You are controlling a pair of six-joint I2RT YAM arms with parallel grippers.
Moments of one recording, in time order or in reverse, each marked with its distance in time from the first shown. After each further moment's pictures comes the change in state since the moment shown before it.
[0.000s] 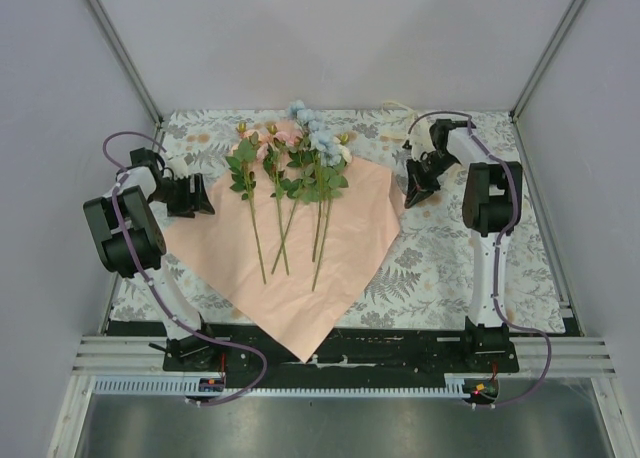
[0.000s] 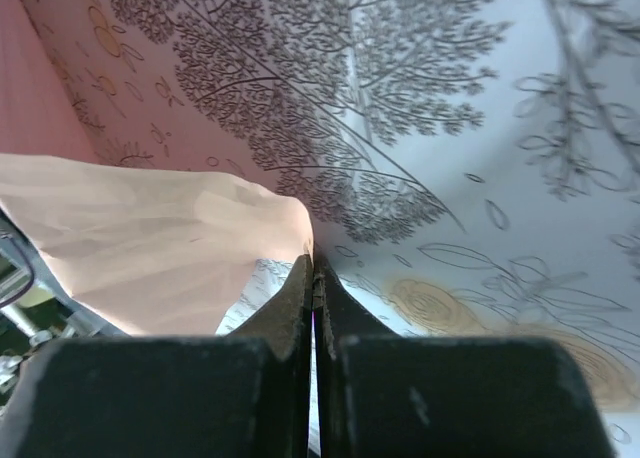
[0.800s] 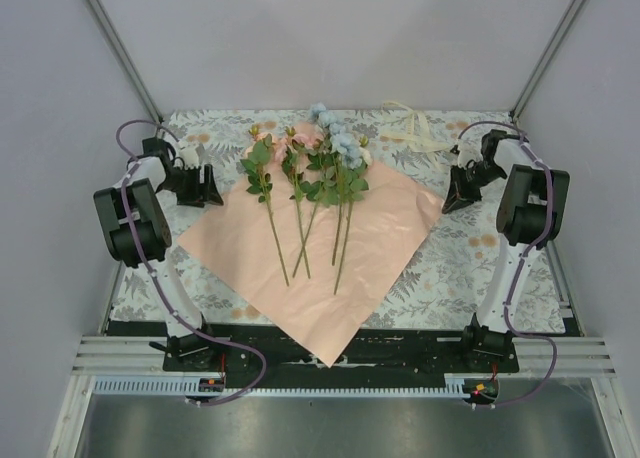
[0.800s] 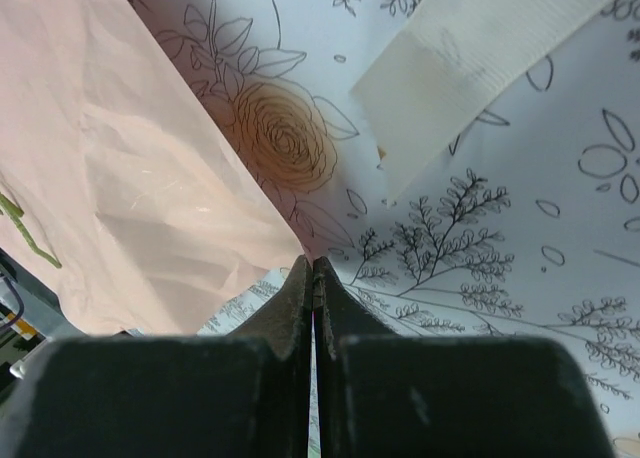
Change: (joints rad) left arm -0.052 0.081 0.114 -0.016 0.012 0.001; right arm -0.247 -0.183 -0.288 0.154 0.035 -0.062
